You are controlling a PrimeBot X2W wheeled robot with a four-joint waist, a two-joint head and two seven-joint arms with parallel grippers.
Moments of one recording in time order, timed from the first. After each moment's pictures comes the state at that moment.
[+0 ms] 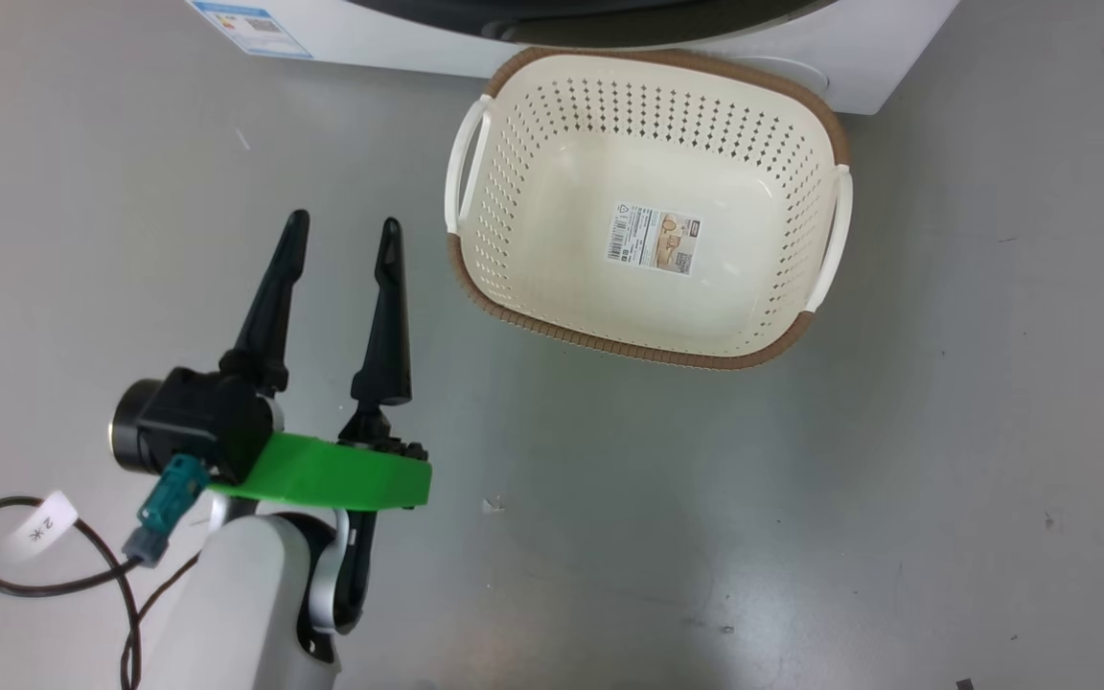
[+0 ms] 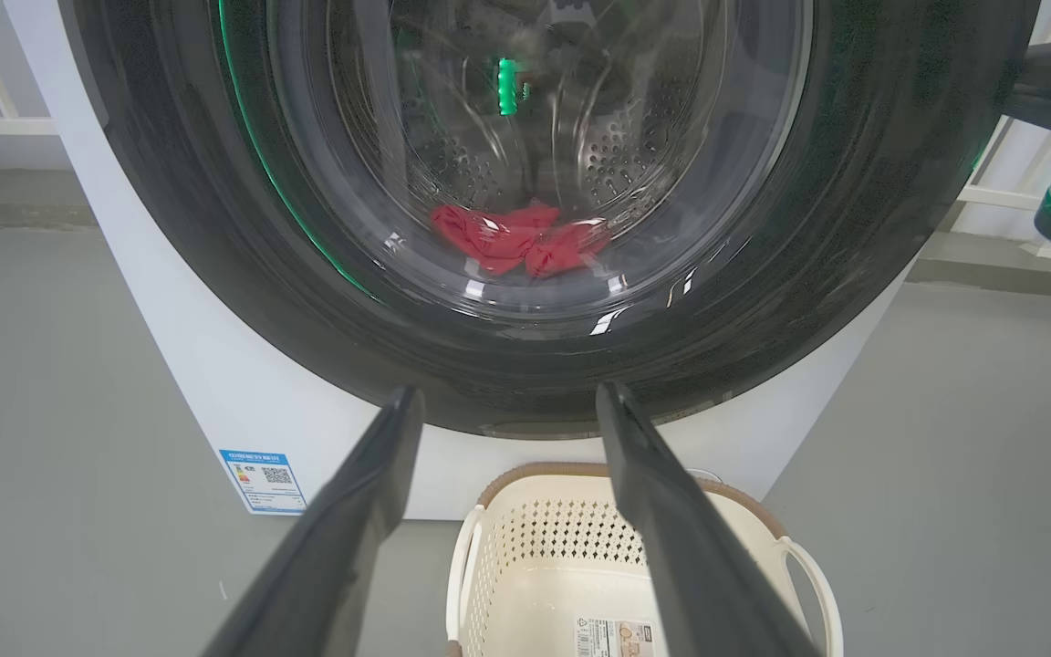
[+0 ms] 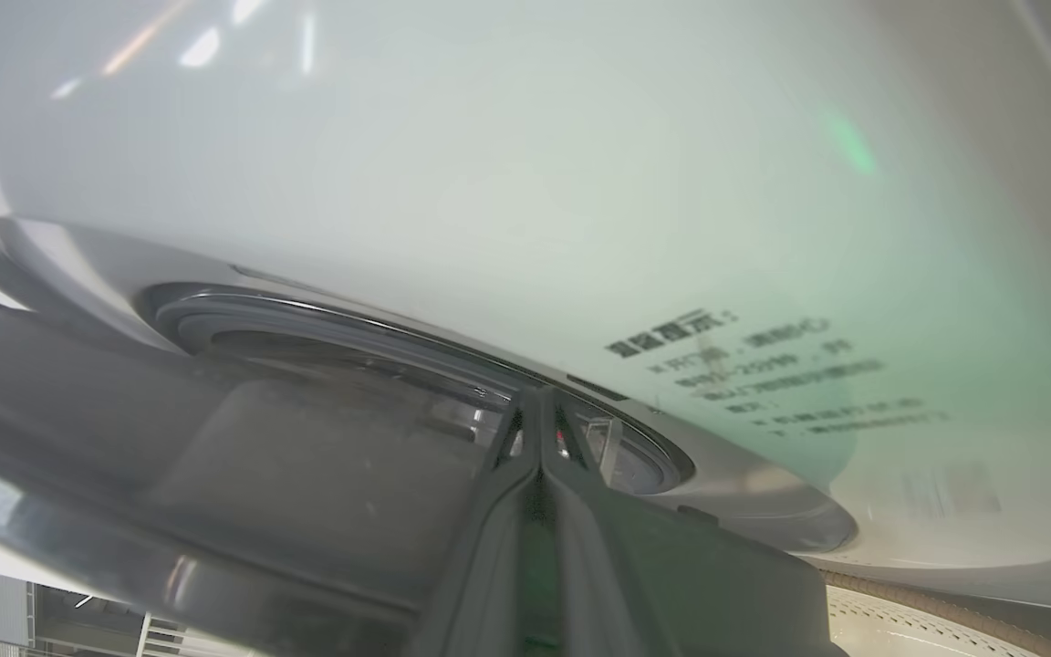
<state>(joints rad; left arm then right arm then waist) -0.48 0.03 -0.22 0.17 -0.28 0.07 -0.25 -1.27 -0.18 0.02 0.73 1.20 0.13 0.48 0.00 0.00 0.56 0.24</state>
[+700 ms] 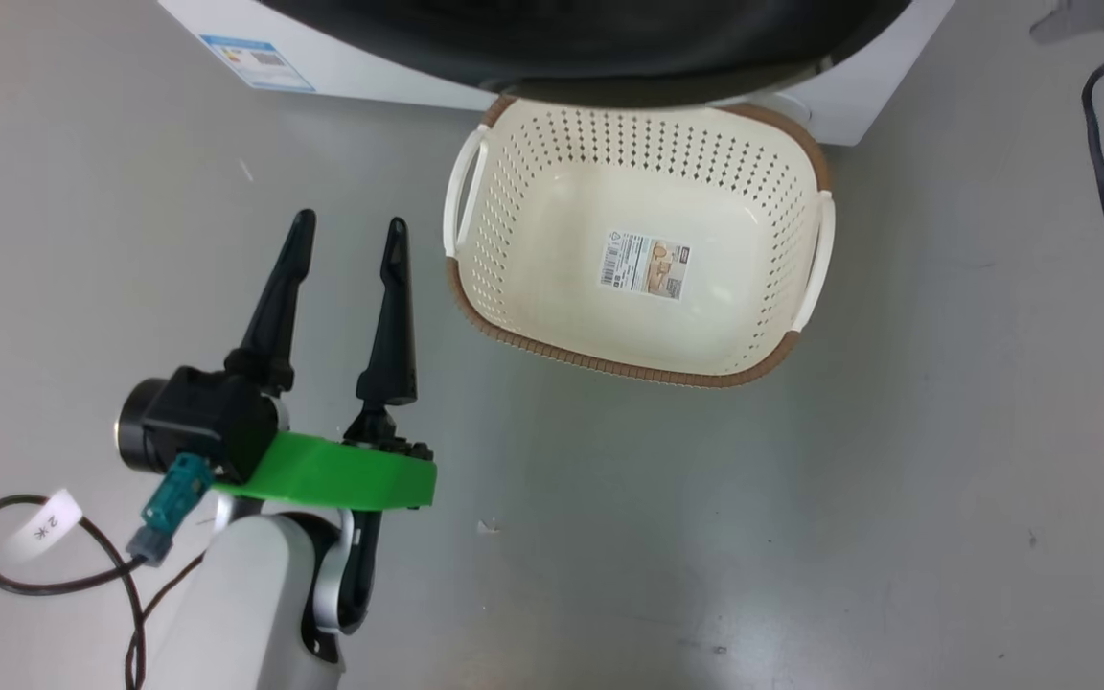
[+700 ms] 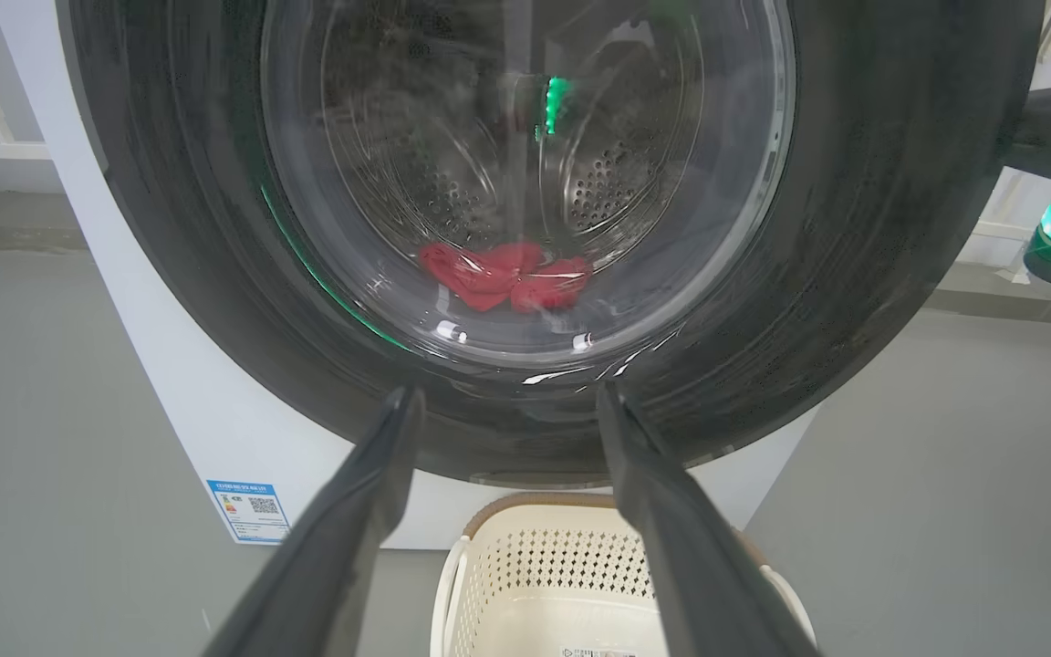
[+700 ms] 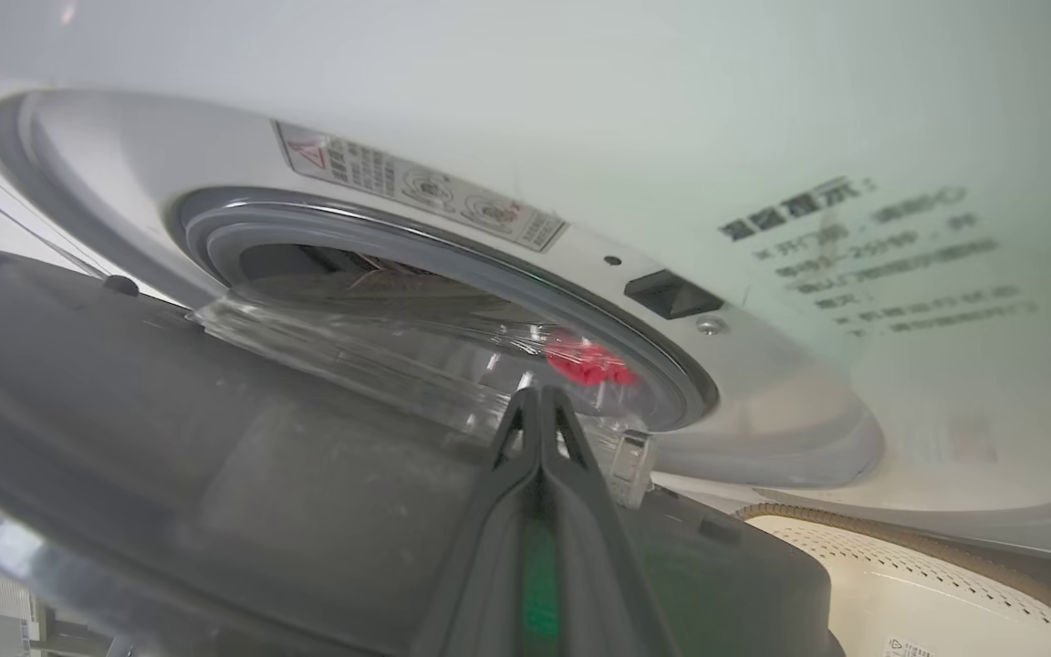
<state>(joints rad) -0.48 0.03 -0.23 0.17 -0.28 0.07 -0.25 -1.21 -0.18 0.04 0.67 1.21 0.12 0.58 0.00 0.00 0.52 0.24</state>
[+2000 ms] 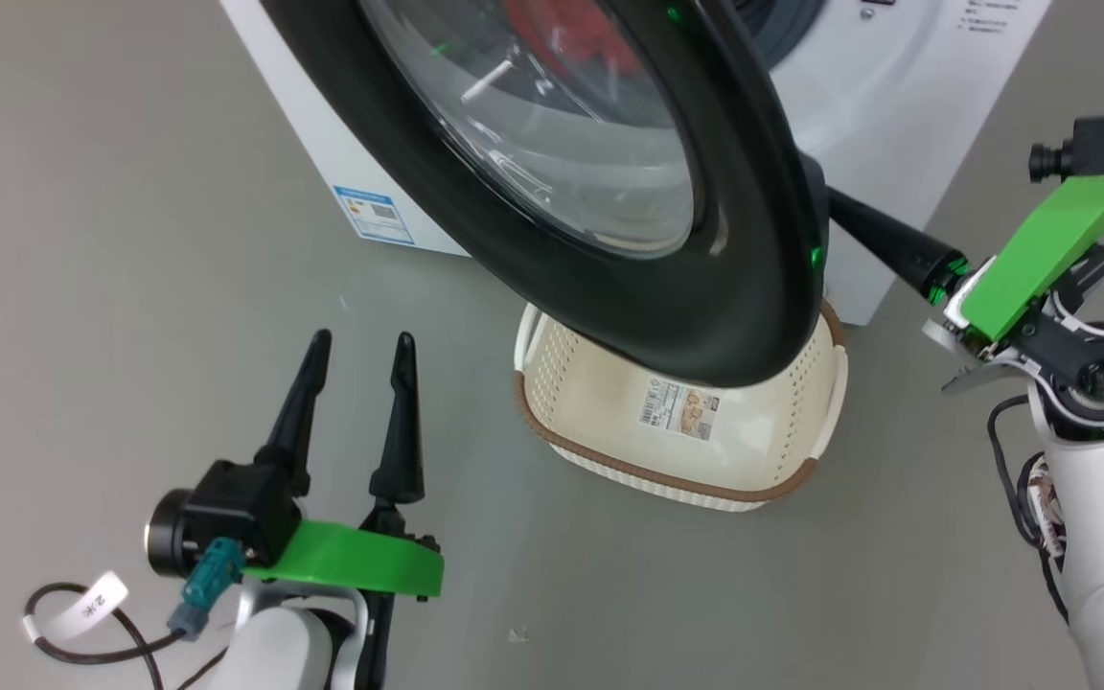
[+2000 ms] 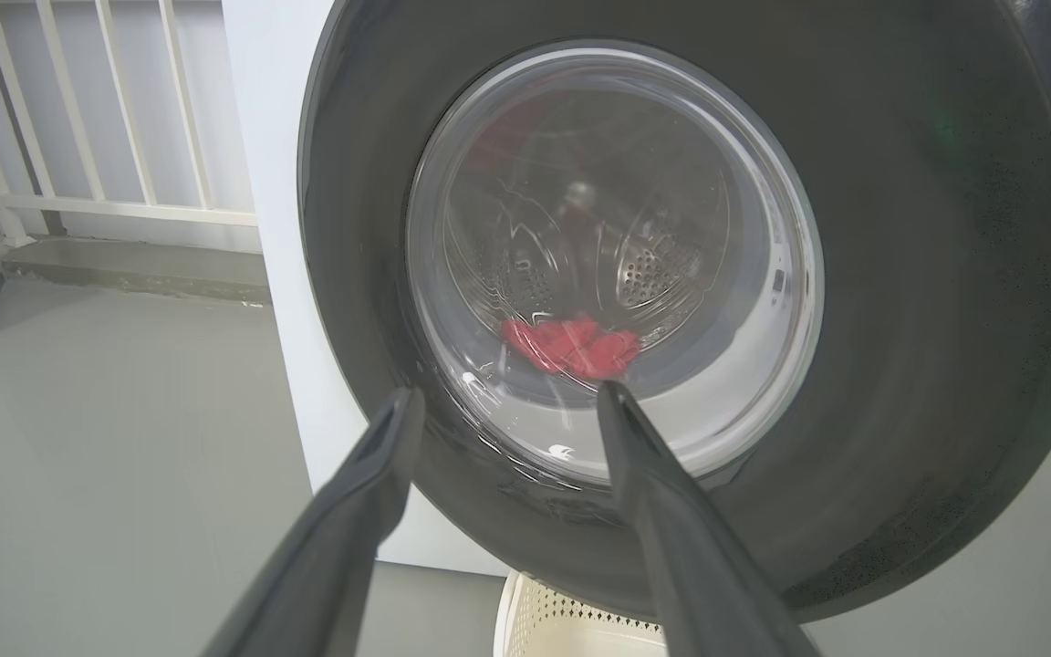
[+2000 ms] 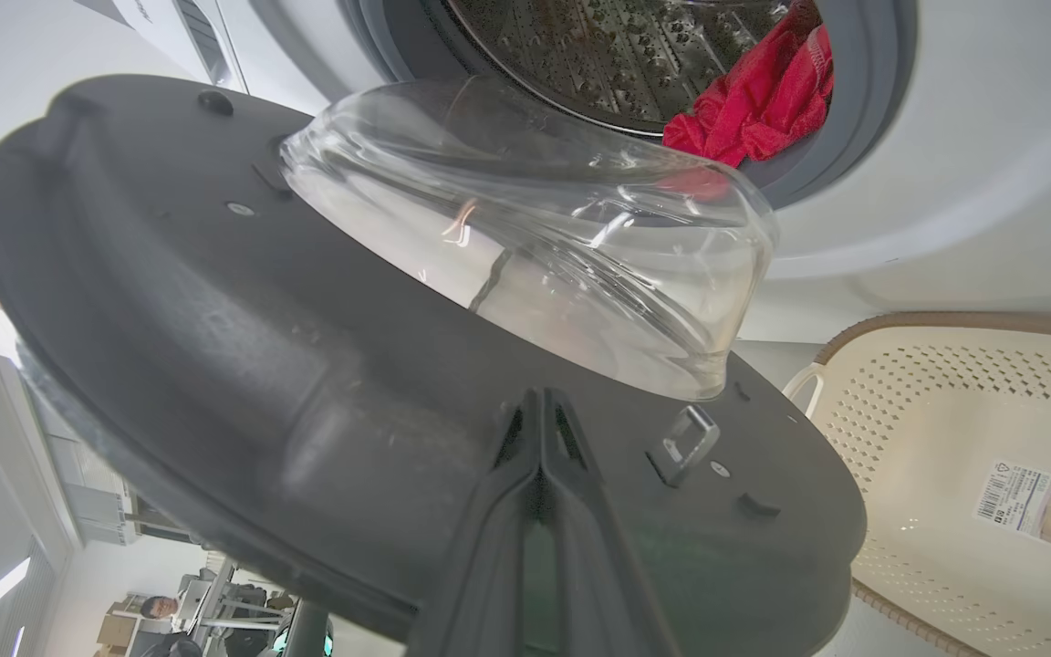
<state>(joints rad) -0.33 0.03 -0.25 0.18 -0.29 0.12 -0.25 -0.63 -0.14 -0.03 0.35 1.26 0.12 0.69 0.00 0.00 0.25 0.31</state>
